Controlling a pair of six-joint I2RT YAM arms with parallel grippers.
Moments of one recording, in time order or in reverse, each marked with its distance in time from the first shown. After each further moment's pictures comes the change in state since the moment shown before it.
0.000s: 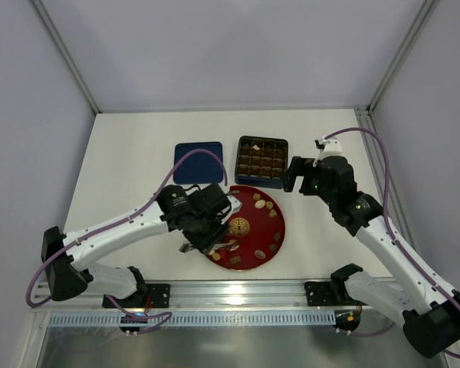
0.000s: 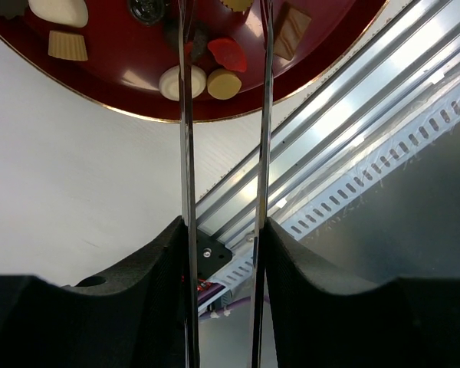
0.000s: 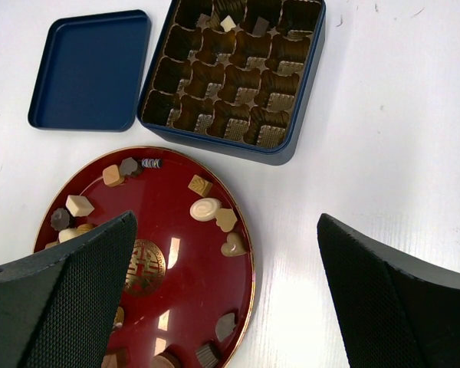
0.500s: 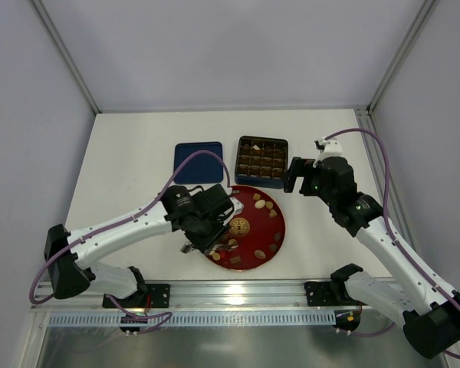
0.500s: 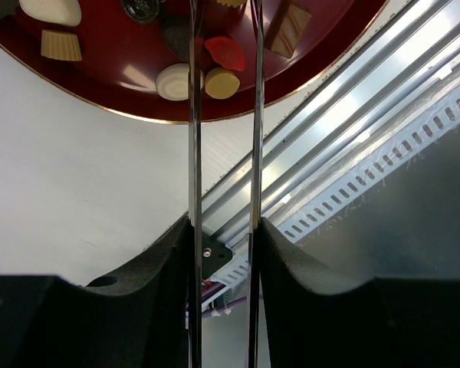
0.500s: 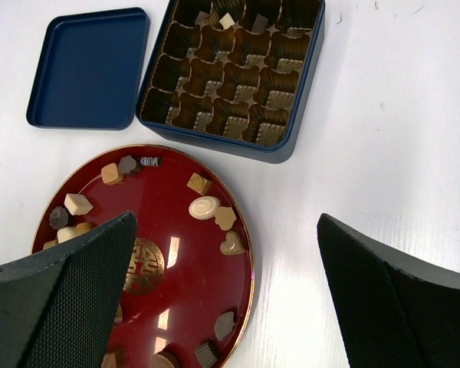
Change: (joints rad) left arm -0.010 0.025 0.000 0.003 0.000 0.003; right arm 0.000 -0.005 -0.008 0.000 0.000 0.000
